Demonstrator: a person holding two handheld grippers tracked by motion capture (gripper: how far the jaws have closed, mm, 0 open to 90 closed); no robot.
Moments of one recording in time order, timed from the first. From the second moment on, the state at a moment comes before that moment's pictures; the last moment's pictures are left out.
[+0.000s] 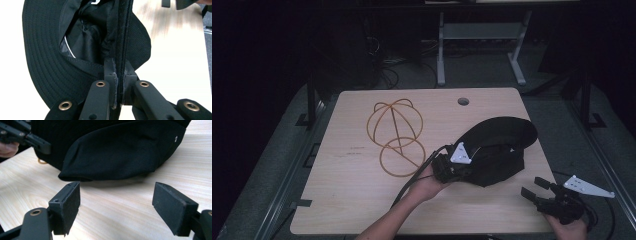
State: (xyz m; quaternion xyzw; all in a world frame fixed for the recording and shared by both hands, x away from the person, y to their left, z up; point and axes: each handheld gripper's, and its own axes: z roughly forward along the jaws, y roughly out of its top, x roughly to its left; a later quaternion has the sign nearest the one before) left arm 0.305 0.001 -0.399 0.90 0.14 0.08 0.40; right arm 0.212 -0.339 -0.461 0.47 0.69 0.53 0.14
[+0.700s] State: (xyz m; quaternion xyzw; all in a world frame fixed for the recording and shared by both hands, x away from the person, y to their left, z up) left arm 0.299 0.013 -0.390 0.89 0.14 0.07 0.43; right arm 0.241 -0.339 -0.457 0.49 0.66 0.56 0.10
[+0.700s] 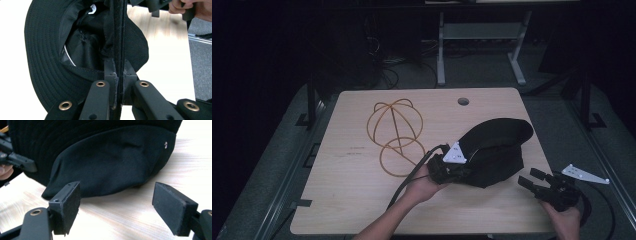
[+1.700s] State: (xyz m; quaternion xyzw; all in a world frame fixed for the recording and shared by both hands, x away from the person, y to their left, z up) left arm 0.296 0.020 -0.392 0.89 0.12 0.07 0.44; right arm 0.289 -0.335 -0.472 0.50 0.65 0.57 0.00
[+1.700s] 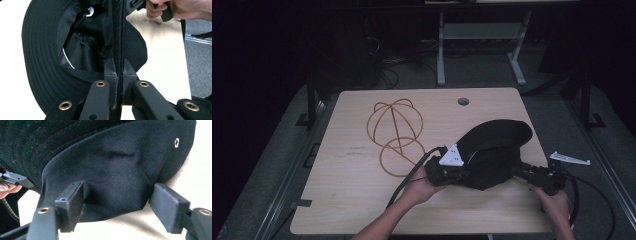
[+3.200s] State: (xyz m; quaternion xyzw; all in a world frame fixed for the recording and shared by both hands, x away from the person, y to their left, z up) left arm 0.291 0.031 -0.391 0.89 0.13 0.10 0.42; right arm 0.288 -0.331 -0.446 0.47 0.66 0.59 0.02
